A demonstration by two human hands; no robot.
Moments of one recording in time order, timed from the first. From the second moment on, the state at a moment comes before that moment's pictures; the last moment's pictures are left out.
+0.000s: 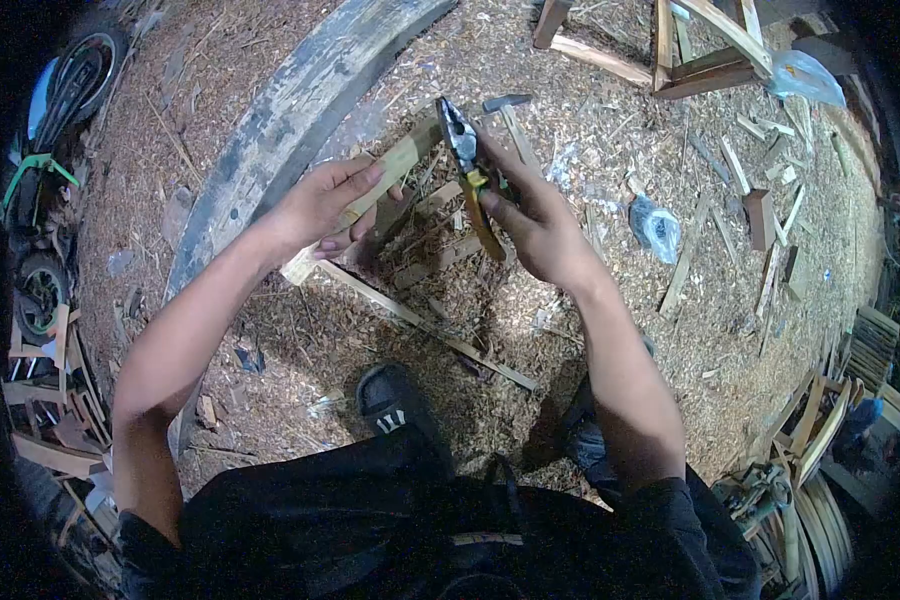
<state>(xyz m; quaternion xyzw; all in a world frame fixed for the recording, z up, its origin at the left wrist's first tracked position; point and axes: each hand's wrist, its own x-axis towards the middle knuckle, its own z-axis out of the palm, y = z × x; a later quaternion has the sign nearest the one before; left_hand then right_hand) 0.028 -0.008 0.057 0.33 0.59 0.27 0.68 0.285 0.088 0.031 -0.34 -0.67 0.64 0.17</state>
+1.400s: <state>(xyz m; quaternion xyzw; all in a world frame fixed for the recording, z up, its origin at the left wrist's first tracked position) 0.020 -0.008 0.058 0.40 0.55 0.24 0.69 0.274 0.081 0.049 -0.39 -0.49 0.78 0.06</state>
